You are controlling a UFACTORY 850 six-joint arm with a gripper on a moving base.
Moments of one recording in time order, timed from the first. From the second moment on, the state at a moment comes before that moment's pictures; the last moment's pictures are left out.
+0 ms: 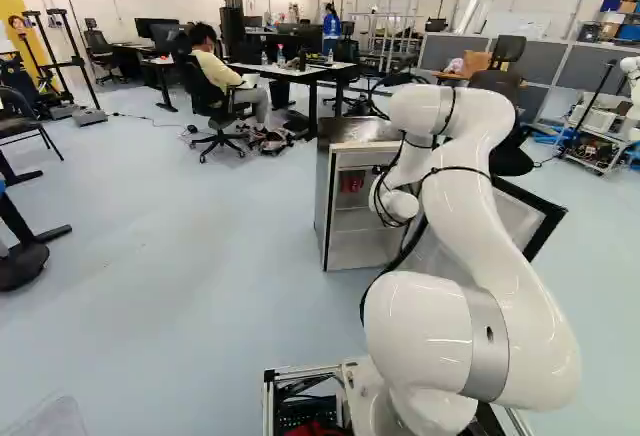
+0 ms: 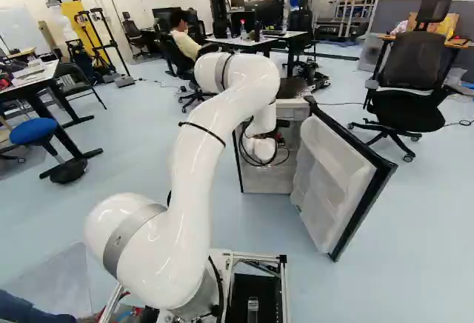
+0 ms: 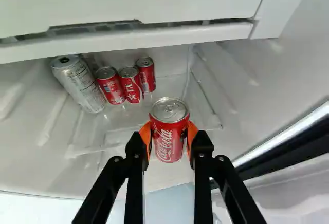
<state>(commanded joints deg) -21.7 -61.3 -68.6 -10.8 52.8 0.0</state>
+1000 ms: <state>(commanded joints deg) -21.1 -43.0 -47.6 -10.8 52.8 0.0</state>
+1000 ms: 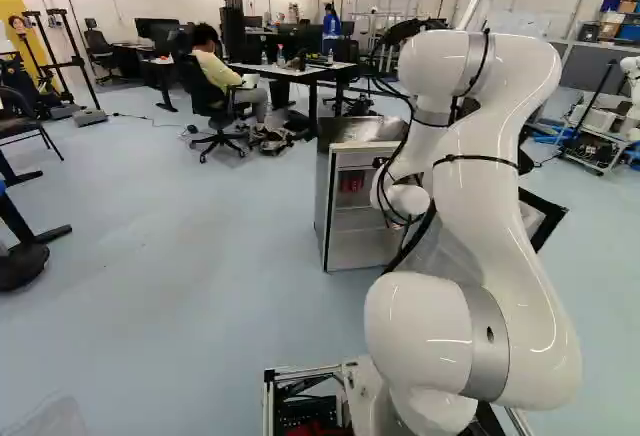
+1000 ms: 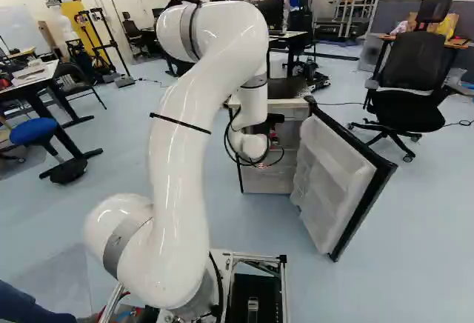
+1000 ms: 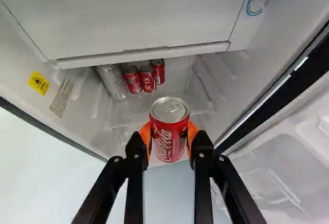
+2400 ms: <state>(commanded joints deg) -20.1 -20.2 -27.8 -10.8 52.8 0.0</state>
